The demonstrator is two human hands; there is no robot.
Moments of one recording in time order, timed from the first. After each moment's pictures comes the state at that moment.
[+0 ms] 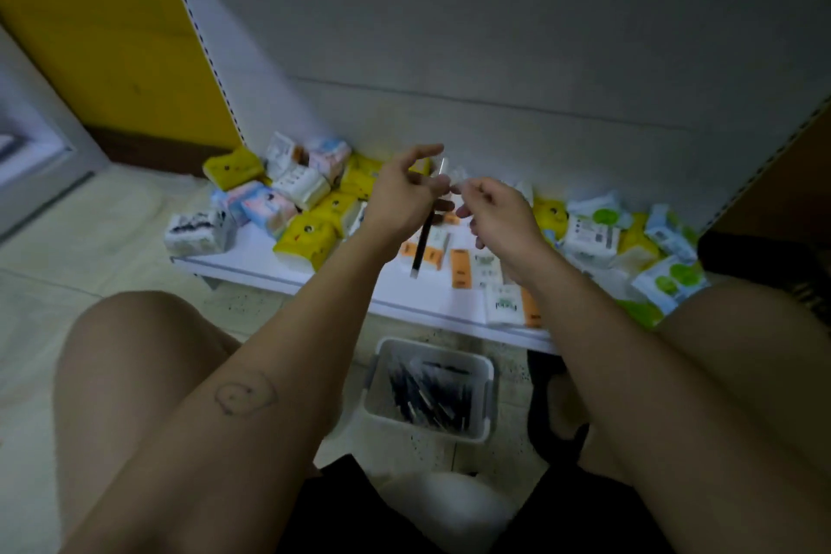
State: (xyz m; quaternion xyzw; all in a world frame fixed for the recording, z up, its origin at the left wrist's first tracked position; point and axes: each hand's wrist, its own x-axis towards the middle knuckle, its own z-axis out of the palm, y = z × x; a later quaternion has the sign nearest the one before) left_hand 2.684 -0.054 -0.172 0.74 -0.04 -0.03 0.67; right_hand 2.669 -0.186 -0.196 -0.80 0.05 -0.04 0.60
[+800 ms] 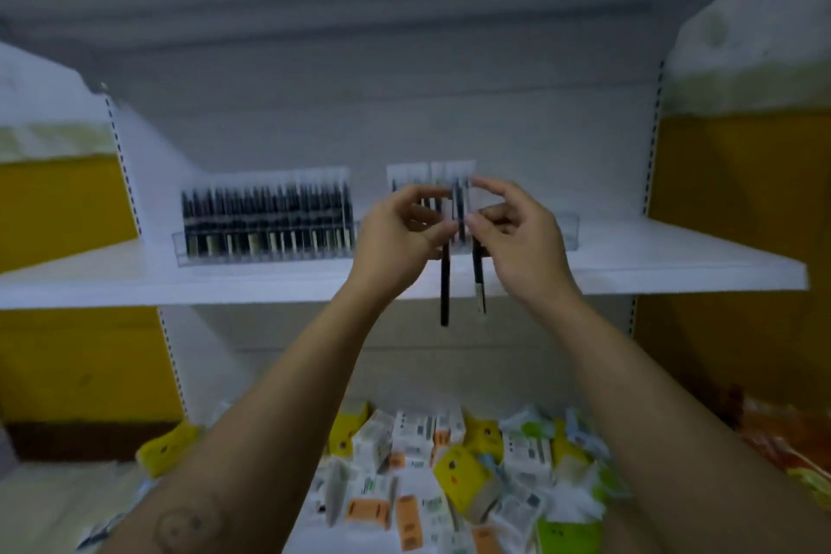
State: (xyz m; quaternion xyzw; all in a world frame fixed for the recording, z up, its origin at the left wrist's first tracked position) left_hand 2.636 -0.141 0.096 0.72 -0.33 0.18 0.58; right_hand 2.597 -0.285 0.079 -0.74 -0.12 -0.40 0.53
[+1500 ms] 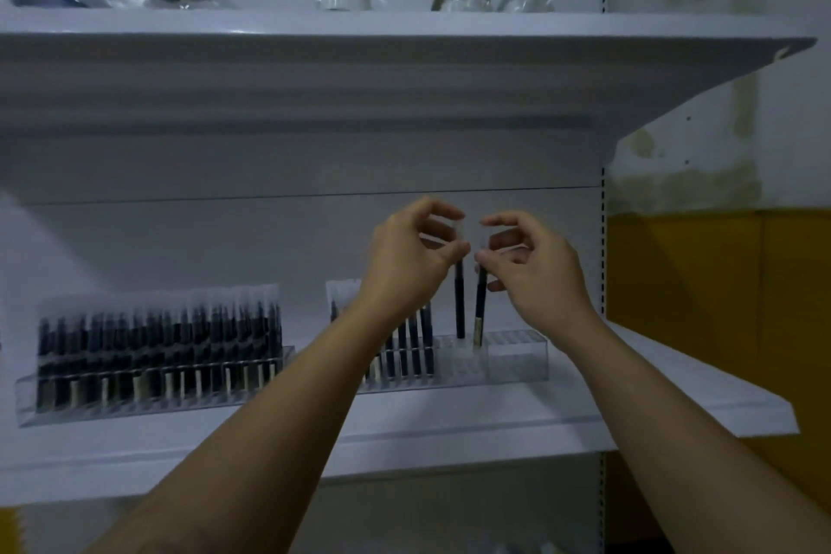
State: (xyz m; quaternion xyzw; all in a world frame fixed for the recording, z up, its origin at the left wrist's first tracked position) left_hand 2.714 -0.227 0.200 0.71 -0.41 0.24 0.52; right_hand 2.663 -0.371 0.175 -0.76 -0.07 -0.47 0.45
